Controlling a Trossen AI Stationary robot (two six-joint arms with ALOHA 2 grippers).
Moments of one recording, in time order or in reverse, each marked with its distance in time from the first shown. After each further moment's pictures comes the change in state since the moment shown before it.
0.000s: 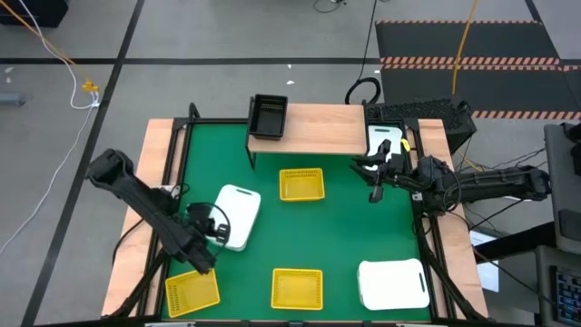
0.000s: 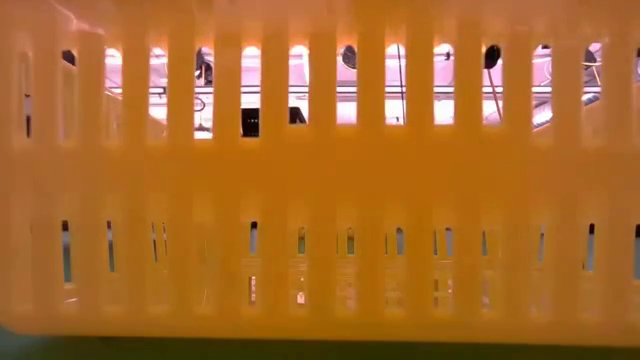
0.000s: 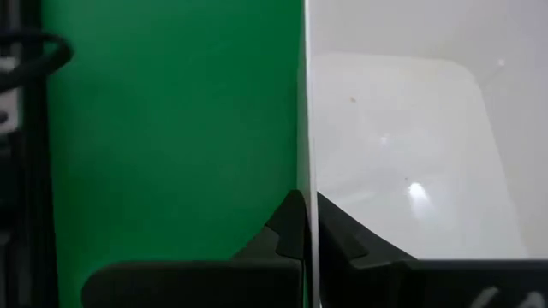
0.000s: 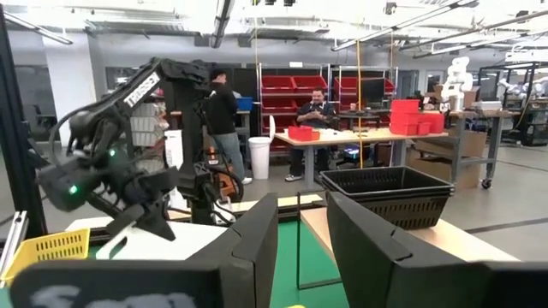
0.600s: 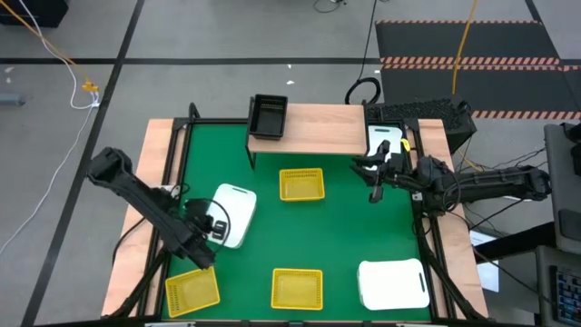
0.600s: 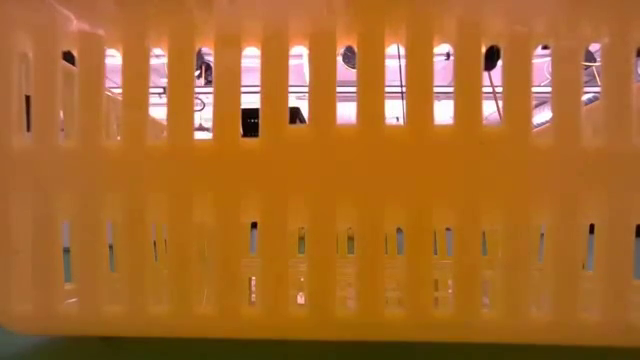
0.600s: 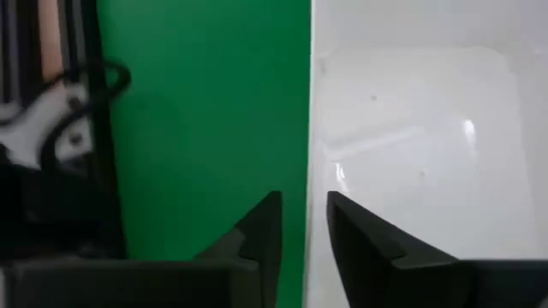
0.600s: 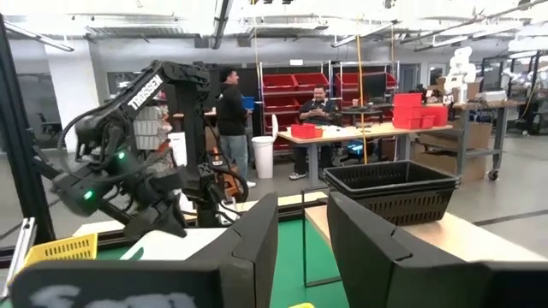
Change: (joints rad) left arm 0.033 -0.037 0.002 -0.106 0.065 0.086; right arm 0.000 0.006 0.000 -0.003 -0.005 0.046
